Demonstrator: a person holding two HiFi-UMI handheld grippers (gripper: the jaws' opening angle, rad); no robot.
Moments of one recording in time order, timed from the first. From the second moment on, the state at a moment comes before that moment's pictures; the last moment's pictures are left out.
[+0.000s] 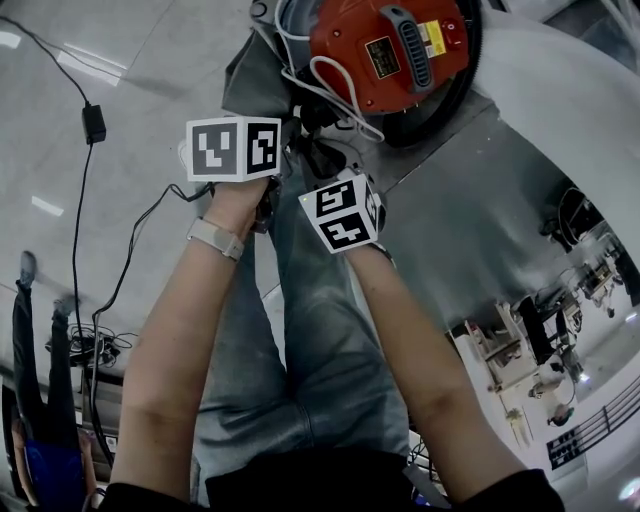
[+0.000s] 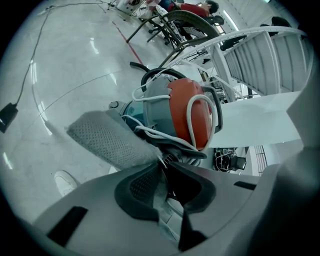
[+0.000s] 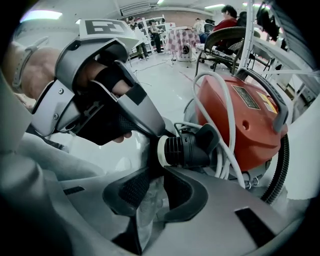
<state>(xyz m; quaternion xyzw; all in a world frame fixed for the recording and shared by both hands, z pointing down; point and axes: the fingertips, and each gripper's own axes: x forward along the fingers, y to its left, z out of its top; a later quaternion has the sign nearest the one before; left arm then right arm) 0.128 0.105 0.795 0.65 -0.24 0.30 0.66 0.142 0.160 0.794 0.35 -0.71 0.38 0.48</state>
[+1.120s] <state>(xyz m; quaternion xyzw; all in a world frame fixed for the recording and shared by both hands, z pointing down) 0.123 0.094 0.796 0.61 -0.26 0.26 0.70 0.135 0.153 0.792 0.32 -0.72 0.37 0.49</state>
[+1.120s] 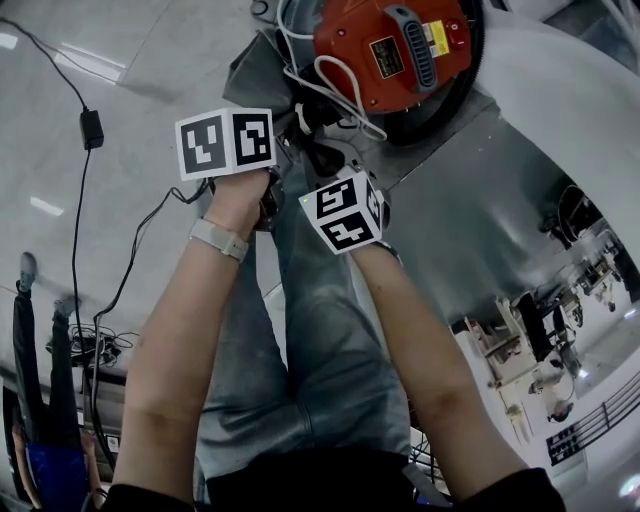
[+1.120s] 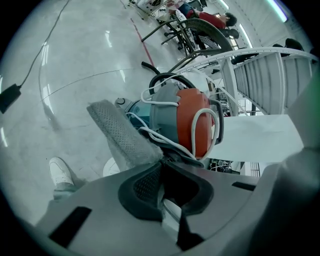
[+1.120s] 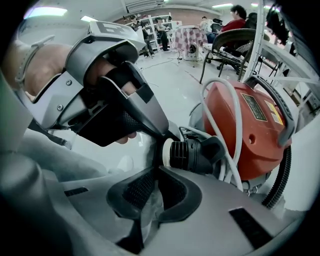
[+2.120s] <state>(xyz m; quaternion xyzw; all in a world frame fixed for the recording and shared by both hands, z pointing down) 0.105 0.107 0.792 0.58 -0.28 0.22 0.74 0.124 0.162 0.791 0.26 -0.74 0.34 0.52</state>
